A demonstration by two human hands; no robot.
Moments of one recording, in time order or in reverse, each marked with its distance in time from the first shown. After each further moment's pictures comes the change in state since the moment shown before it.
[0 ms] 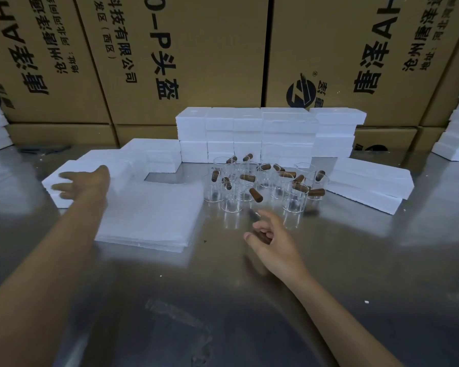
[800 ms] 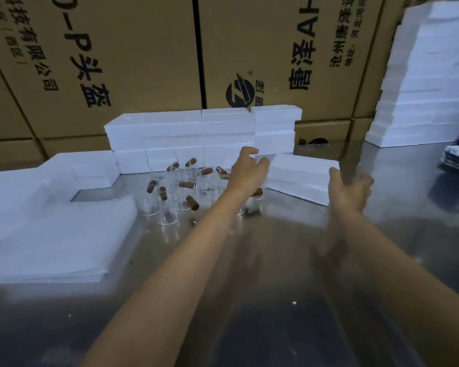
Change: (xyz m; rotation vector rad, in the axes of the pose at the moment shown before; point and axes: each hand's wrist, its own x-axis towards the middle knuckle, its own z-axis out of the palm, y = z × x) left_hand -0.352 0.059 0.196 -0.109 -1.024 0.713; right_hand 0.077 0.032 -0.232 0.138 0.906 0.295
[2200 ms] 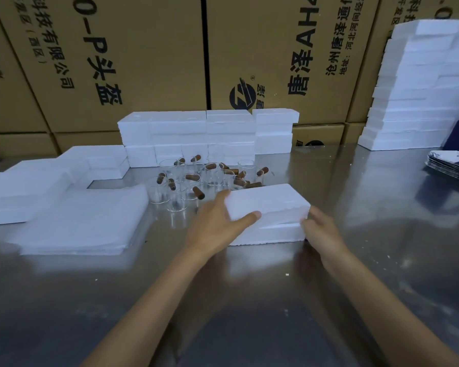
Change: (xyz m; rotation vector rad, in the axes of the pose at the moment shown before) left_hand -0.134 -0.053 -0.056 0.454 -0.027 0.015; right_hand -0.105 0.028 -0.054 -0.066 -0.563 -0.101
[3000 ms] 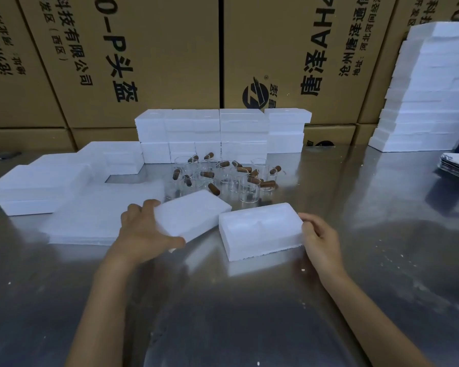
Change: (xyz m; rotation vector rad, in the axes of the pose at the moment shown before) left_hand -0.047 -0.092 -0.106 0.167 0.081 -0.308; right_hand -0.035 0.008 0.034 0.025 0.156 -0.101
